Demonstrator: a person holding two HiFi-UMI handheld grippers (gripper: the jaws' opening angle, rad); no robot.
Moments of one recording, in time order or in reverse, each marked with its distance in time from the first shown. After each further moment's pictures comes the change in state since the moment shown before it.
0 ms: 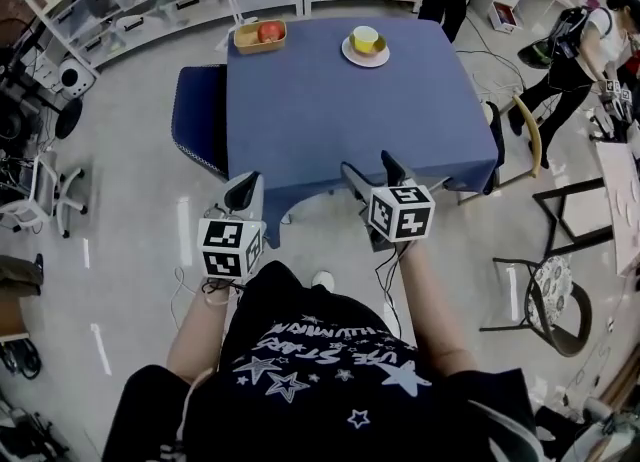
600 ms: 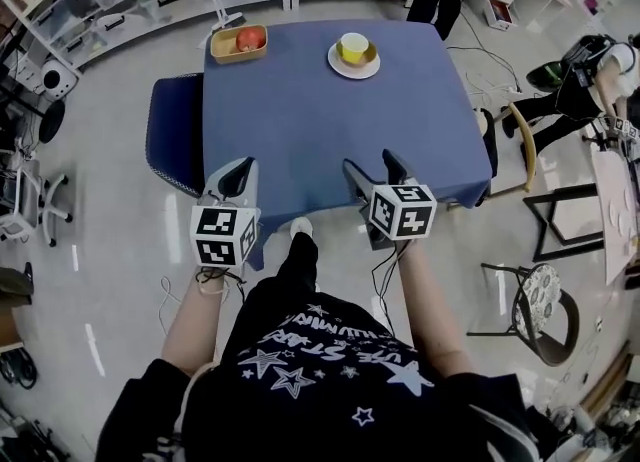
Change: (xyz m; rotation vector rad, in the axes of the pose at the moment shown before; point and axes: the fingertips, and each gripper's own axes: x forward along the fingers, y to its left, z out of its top) left arm 0.102 0.021 0.035 -0.012 -0.016 -0.017; right arm 0.055 -0.074 0.025 0.021 0.033 -0.048
